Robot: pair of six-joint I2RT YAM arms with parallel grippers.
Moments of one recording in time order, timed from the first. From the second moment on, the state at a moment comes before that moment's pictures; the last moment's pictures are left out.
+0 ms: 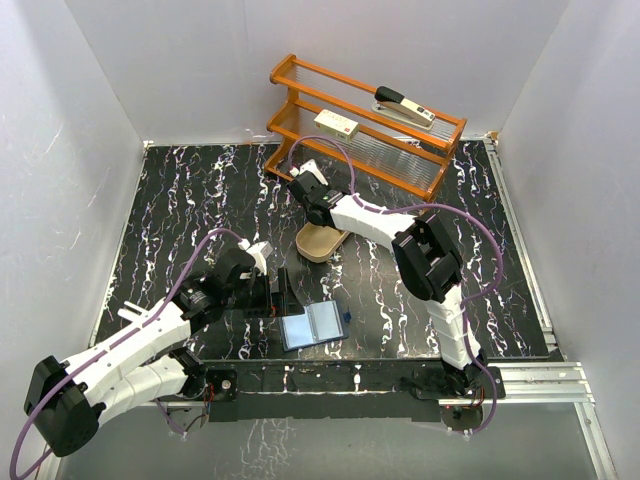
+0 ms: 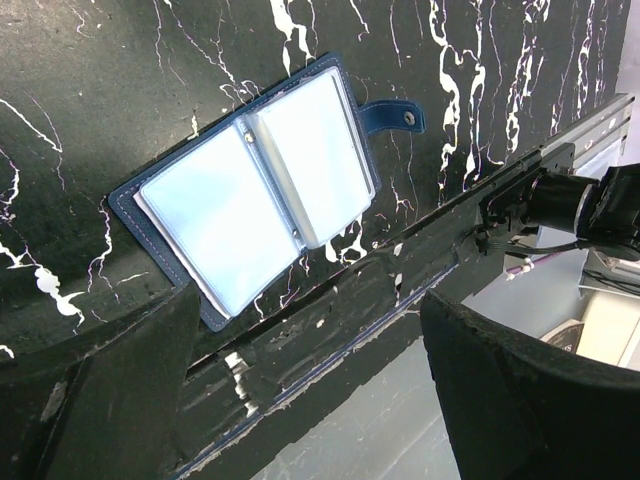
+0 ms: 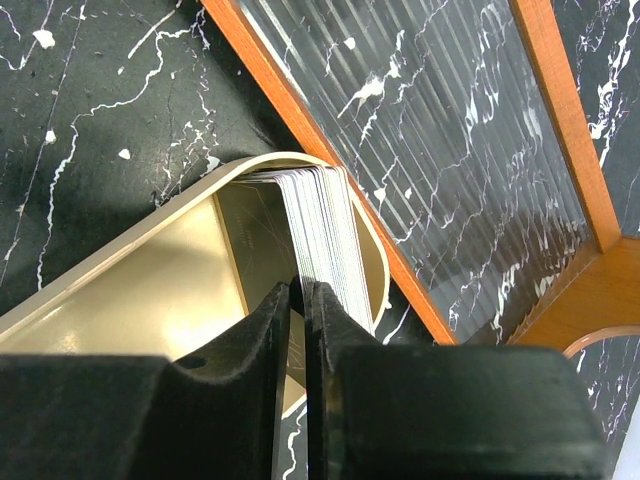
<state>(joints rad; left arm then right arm) -0.74 0.91 0.59 -0.48 0.26 -0.75 0.72 2.17 1.74 -0.53 0.62 0.02</state>
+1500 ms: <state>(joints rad) -0.74 0.84 0.56 -0.45 0.27 -0.92 0.72 1.86 1.64 -0.59 0.32 0.12</state>
